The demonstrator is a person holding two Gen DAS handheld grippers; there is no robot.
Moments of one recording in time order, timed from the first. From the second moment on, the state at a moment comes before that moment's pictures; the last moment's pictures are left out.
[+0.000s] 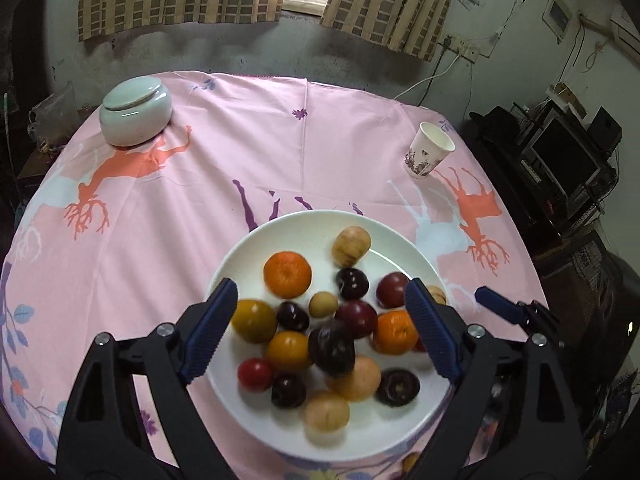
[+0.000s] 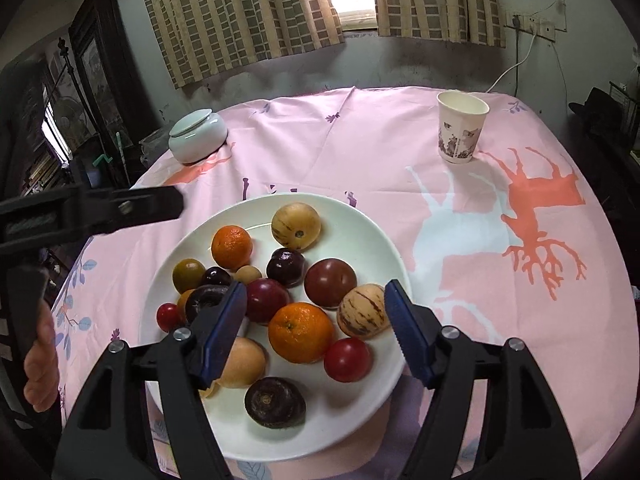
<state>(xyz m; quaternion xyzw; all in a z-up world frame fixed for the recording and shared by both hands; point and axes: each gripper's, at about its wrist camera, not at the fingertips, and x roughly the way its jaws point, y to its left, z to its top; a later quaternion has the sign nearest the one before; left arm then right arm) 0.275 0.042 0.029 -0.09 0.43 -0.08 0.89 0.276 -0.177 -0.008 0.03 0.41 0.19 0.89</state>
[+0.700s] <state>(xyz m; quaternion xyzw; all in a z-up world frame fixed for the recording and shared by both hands) 0.053 0.036 -0.058 -0.02 0.42 -0.07 0.91 0.074 -0.201 -0.064 0.05 0.45 0.18 0.88</state>
